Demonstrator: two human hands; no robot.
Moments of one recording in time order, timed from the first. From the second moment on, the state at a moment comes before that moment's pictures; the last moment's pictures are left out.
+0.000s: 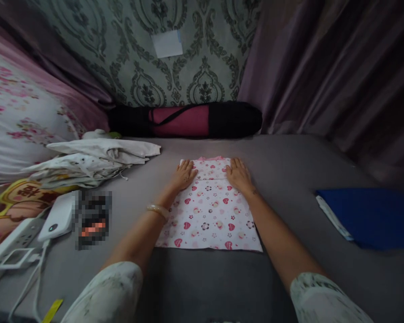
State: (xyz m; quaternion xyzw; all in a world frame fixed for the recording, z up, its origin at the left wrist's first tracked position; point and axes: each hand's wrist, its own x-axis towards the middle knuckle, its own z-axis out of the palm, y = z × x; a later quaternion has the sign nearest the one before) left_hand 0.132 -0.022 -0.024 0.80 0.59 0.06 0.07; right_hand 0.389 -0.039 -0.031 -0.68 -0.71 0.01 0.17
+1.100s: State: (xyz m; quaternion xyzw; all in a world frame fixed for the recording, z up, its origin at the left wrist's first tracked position) left_hand 0.132 -0.174 -0.010 0.90 0.42 0.03 0.11; right_hand 0.366 -0.196 -0.008 -0.53 -0.84 0.08 0.06
